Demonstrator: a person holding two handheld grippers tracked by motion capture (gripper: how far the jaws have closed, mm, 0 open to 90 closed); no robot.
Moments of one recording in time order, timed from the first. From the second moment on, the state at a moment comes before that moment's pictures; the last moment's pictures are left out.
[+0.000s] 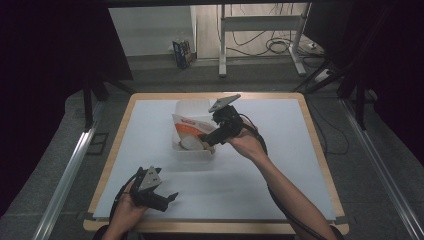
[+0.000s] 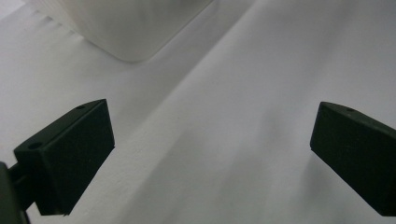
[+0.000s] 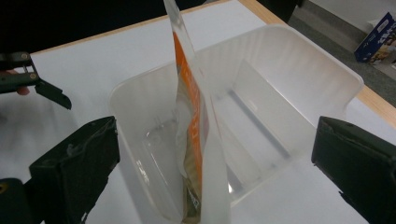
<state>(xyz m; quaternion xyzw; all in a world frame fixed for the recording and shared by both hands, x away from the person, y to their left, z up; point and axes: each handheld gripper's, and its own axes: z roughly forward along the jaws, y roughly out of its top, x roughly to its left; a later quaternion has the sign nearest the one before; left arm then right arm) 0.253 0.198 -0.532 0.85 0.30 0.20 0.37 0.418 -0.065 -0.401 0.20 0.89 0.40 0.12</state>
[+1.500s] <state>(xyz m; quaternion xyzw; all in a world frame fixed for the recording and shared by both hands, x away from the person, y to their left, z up) 0.253 0.196 -0.533 0.85 0.30 0.20 0.37 0.371 -0.176 -0.430 0.23 0.86 0.44 0.14</state>
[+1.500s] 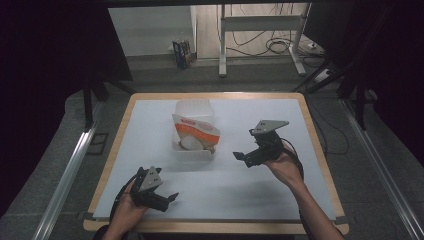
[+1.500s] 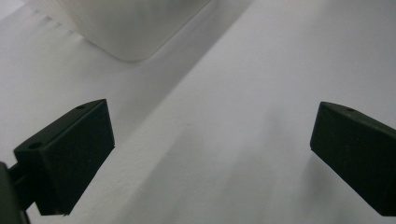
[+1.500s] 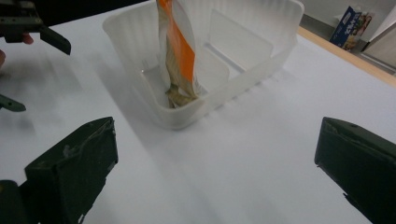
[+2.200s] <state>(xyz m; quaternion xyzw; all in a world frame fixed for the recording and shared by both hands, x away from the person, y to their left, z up) 0.252 0.196 -0.531 0.86 0.30 0.20 0.37 0.332 -0.236 -0.453 0.30 0.83 0.43 0.17</state>
